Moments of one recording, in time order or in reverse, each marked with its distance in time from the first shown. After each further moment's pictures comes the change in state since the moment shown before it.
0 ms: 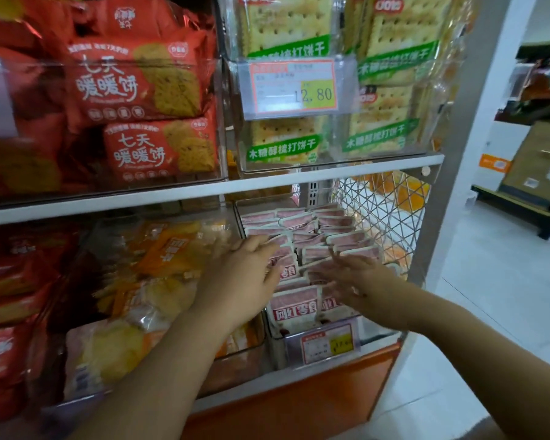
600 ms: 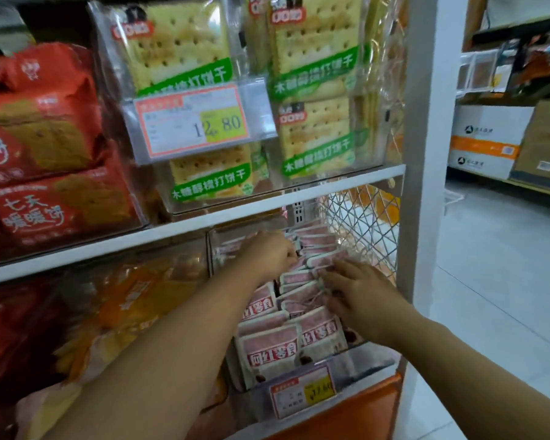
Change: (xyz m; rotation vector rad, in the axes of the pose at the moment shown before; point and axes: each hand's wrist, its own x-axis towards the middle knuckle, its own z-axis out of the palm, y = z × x) left_hand 0.143 0.032 0.037 0.137 -0.224 0.125; right_hand 0.022 0.049 0.020 -0.005 0.170 0.125
